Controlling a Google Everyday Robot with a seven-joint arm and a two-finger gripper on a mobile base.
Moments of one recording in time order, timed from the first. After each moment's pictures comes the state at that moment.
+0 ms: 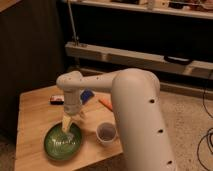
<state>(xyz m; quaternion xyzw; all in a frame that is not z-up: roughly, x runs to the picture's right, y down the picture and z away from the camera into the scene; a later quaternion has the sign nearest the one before) -0.175 0.190 0.788 -0.51 0.13 0.24 0.82</state>
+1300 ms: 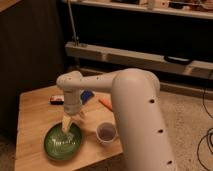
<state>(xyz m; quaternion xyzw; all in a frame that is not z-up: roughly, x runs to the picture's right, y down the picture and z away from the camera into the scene) -0.175 0.190 0.788 -0.51 0.13 0.24 0.82</state>
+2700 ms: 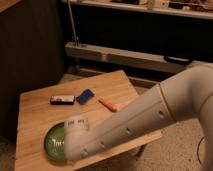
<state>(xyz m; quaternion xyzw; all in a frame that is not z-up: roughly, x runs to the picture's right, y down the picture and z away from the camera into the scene) -0.126 0.275 0.648 -0.23 -0.03 0.24 0.94</state>
